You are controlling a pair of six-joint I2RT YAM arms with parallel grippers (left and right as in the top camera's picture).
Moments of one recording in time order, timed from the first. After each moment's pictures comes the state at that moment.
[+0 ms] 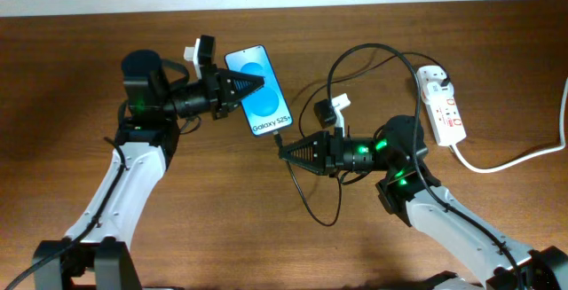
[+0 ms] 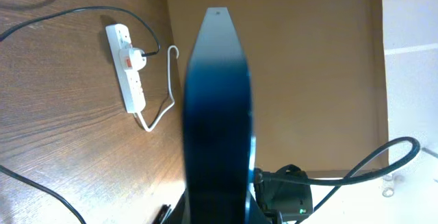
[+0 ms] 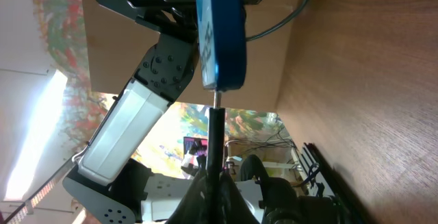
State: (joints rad) left arm -0.07 1.55 1.01 0.29 1.20 -1.15; right arm 0.39 1.38 0.61 0.80 -1.13 1.48
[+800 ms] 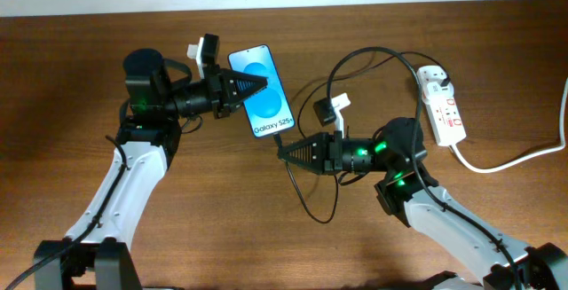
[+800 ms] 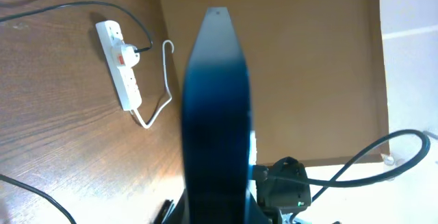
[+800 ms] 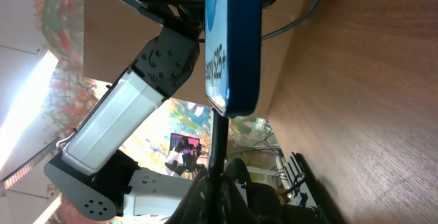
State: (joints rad) left arm -0.08 1.55 1.02 0.30 1.24 -1.12; right arm 0.40 1.39 0.60 0.85 -1.11 1.39
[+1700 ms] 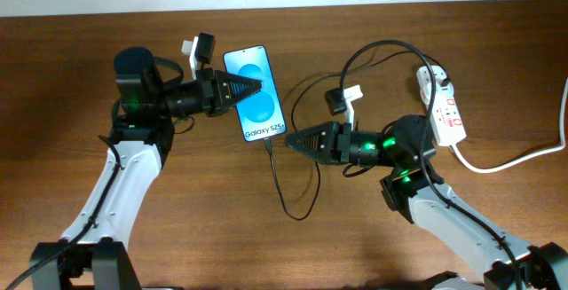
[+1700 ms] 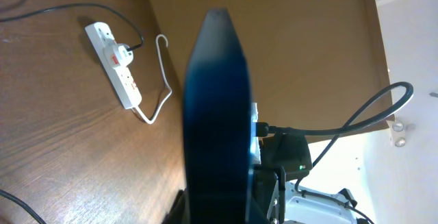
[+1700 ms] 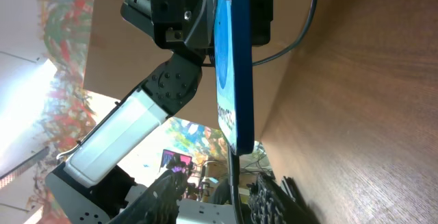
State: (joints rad) left arm -0.04 1.55 1.03 0.29 1.33 -1.00; right arm 0.35 1.39 0.61 0.89 -1.09 1.37
